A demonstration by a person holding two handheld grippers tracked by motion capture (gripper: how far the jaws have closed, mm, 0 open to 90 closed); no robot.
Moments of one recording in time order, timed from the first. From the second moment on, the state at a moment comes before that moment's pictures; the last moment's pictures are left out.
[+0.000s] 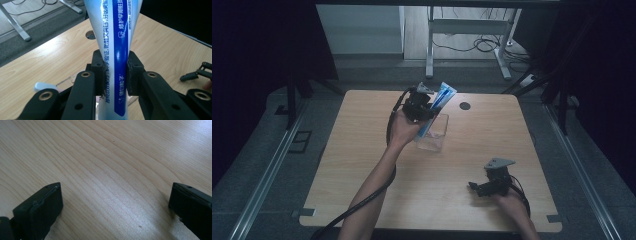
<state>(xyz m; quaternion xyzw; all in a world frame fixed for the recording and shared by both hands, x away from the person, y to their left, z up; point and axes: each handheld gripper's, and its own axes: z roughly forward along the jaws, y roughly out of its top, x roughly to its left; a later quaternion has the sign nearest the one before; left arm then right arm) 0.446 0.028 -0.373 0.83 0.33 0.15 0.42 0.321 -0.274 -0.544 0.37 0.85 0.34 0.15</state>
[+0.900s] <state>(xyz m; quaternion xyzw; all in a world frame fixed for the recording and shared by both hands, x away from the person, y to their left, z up) 0.471 0.011 -0.391 0.81 0.33 0.19 0.44 0.321 -0.274 -0.544 0.37 0.85 0.34 0.15</state>
